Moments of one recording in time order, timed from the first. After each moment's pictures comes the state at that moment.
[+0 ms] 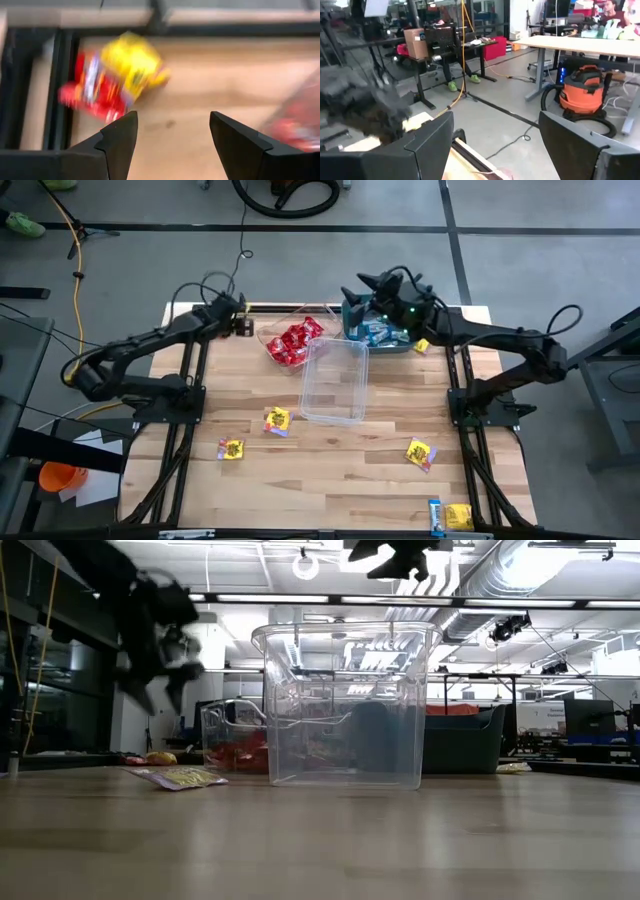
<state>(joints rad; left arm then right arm) 0.84 1.18 0.67 -0.51 -0.34 -0.59 -0.30 1.35 1.20 0.08 0.44 0.09</state>
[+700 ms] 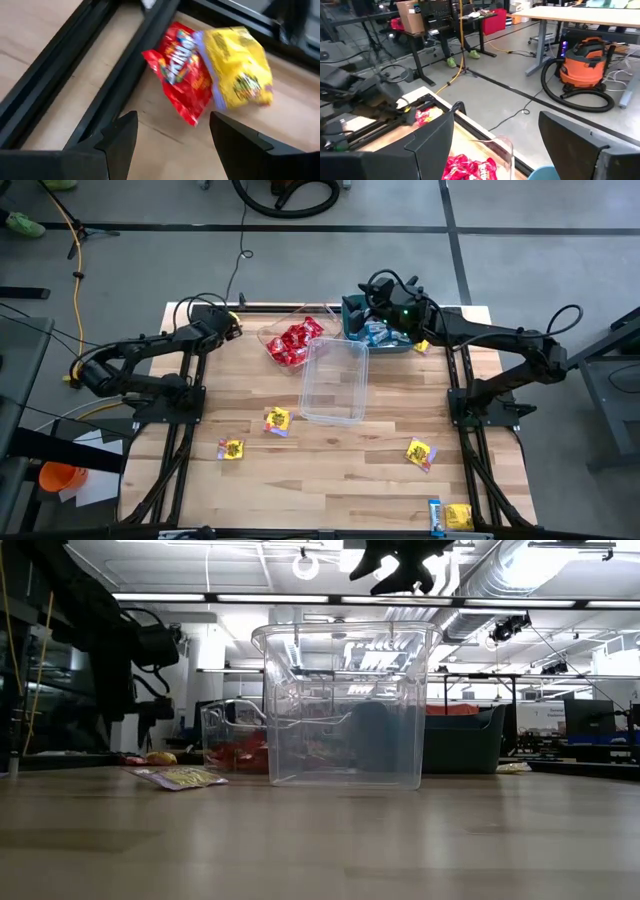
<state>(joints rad) 0.93 1.24 0.45 -0.33 -0.51 -0.98 -0.30 1.35 1.20 -0.07 0.43 0.18</state>
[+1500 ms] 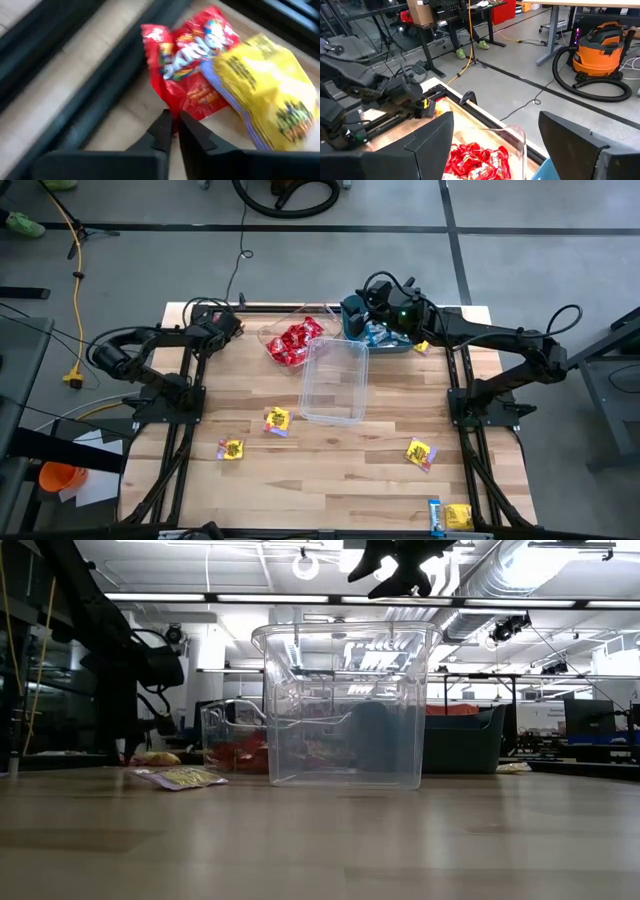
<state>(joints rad) 0.92 1.42 0.45 -0.22 -0.52 -1.14 -0.30 1.35 1.20 -0.12 0.37 0.23</state>
